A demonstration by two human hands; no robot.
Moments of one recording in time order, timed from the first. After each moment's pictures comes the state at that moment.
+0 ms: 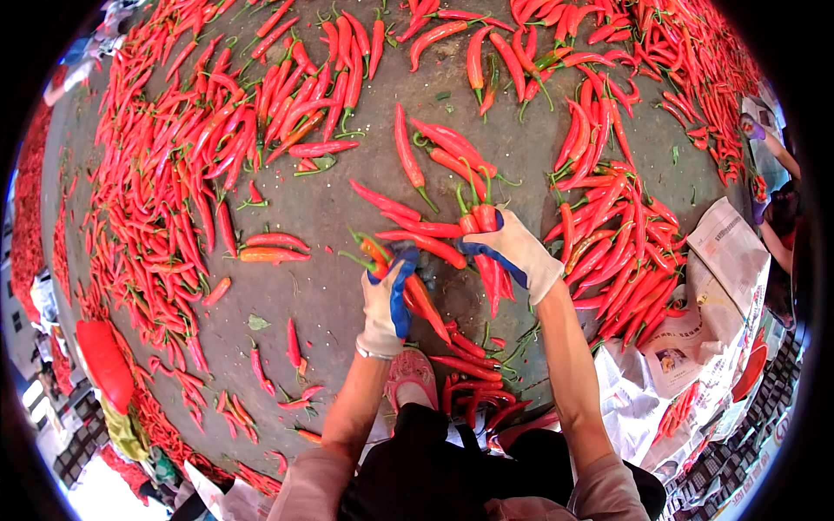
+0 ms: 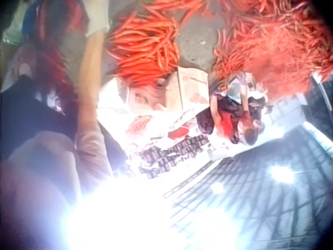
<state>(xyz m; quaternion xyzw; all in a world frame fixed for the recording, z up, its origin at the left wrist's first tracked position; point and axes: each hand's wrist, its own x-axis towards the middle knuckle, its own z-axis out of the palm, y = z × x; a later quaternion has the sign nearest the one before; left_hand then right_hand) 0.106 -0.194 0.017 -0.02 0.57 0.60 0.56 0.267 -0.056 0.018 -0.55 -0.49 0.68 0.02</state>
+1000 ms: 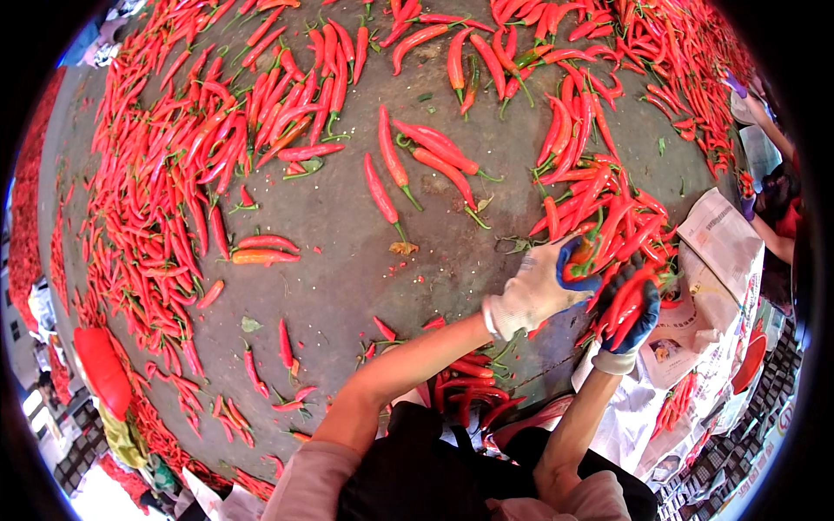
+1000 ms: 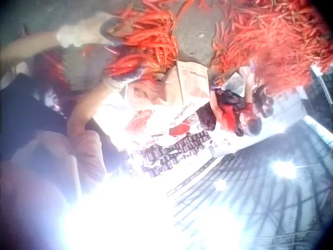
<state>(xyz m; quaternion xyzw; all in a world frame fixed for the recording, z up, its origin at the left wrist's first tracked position) 0.252 -0.106 0.079 0.43 0.45 0.47 0.62 0.459 -0.126 0.086 -0.37 -0.11 0.69 0.61</state>
